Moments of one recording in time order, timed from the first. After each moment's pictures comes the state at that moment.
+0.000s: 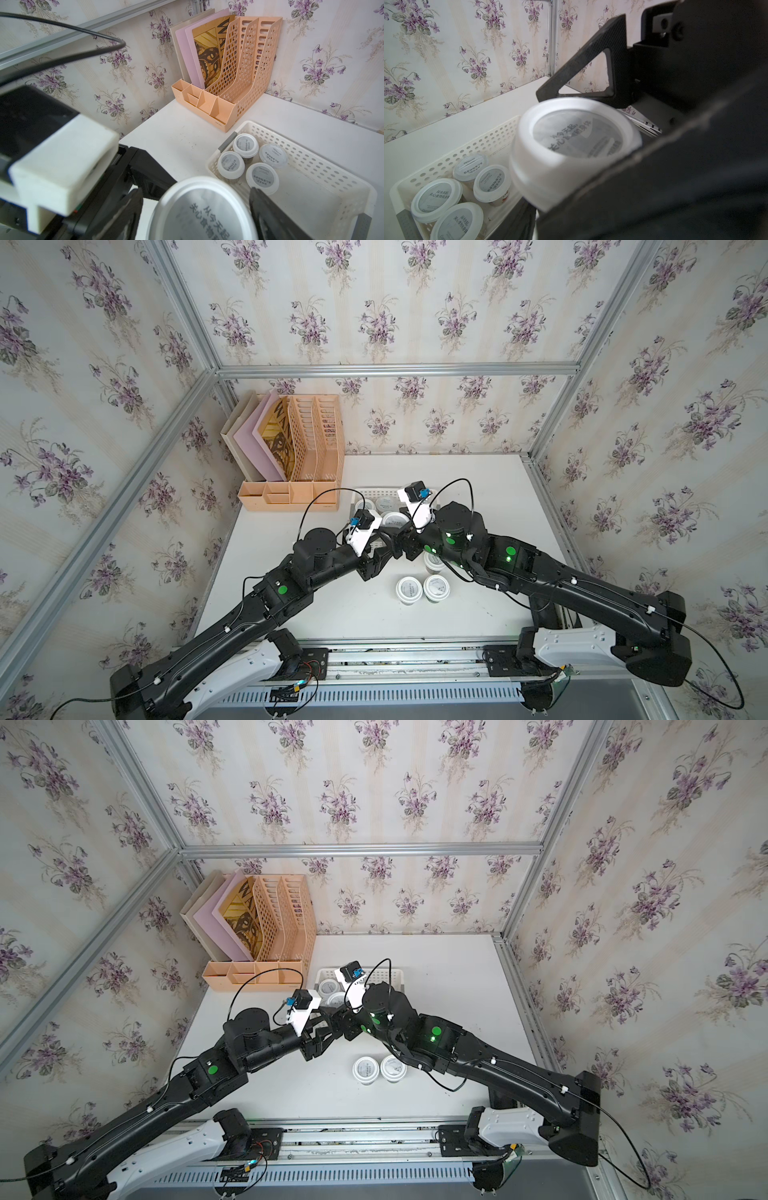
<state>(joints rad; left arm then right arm) -0.79 0.83 0.75 -0.15 0.18 -0.10 1.11 1.23 1.22 -0.32 0.19 0.27</state>
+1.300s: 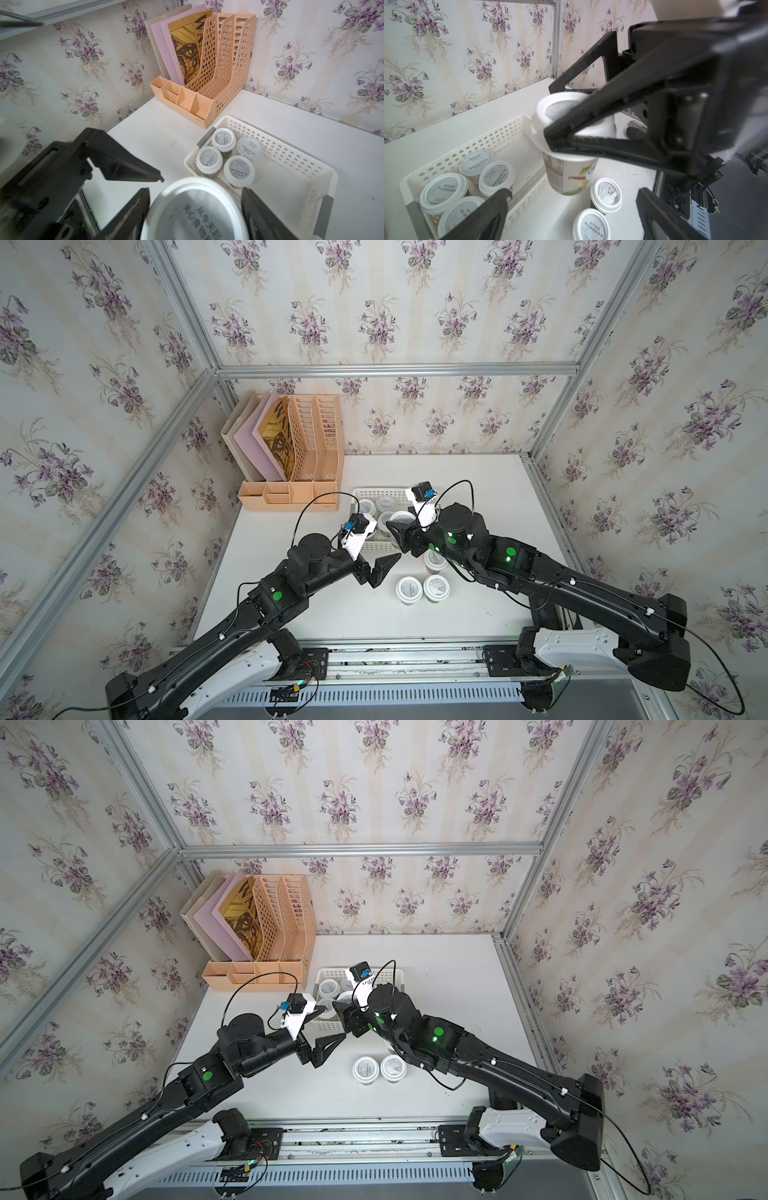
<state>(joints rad) -0.79 0.74 0.70 -0.16 0.15 -0.11 1.05 1.21 1.14 -0.30 0.25 0.25</state>
